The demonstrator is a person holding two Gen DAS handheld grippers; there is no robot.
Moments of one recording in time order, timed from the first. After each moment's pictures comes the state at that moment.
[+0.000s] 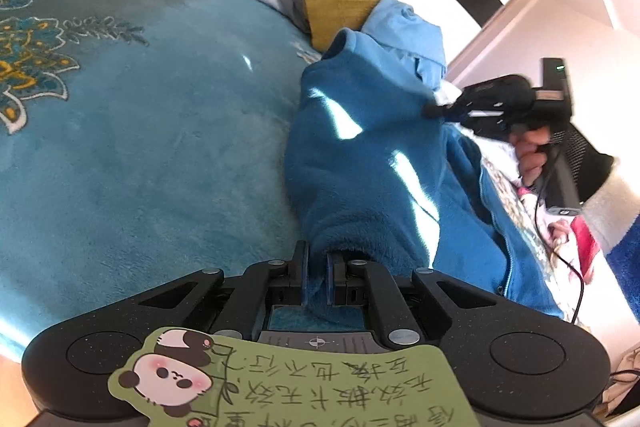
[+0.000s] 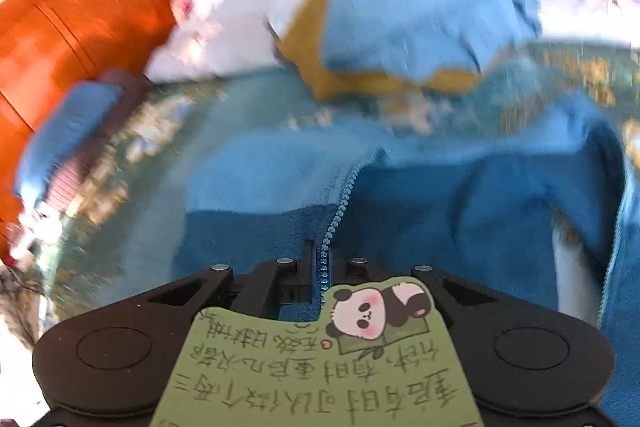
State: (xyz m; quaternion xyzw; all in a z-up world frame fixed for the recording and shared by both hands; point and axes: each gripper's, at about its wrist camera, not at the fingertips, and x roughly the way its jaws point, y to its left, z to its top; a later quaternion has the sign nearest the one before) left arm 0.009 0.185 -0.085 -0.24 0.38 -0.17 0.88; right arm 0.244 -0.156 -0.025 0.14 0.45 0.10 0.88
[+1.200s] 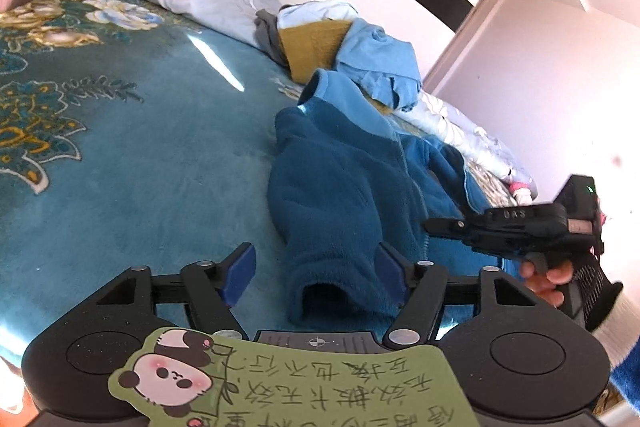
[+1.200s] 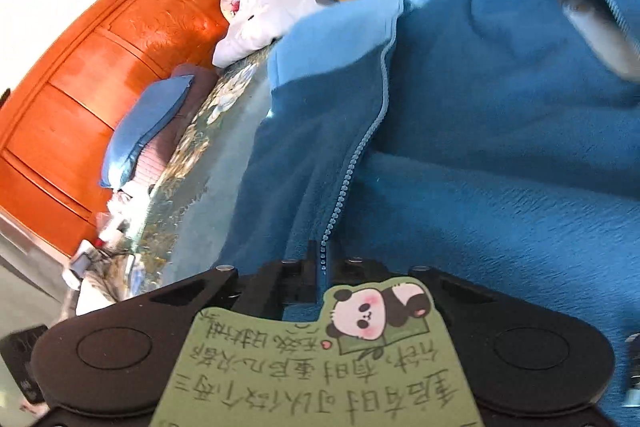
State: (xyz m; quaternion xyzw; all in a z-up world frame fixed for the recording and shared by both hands) left arm -0.009 0.197 -0.060 -0.21 0.33 -0.19 0.90; right arm 0.088 -0.170 -0.084 0.26 0.41 0.20 0.85
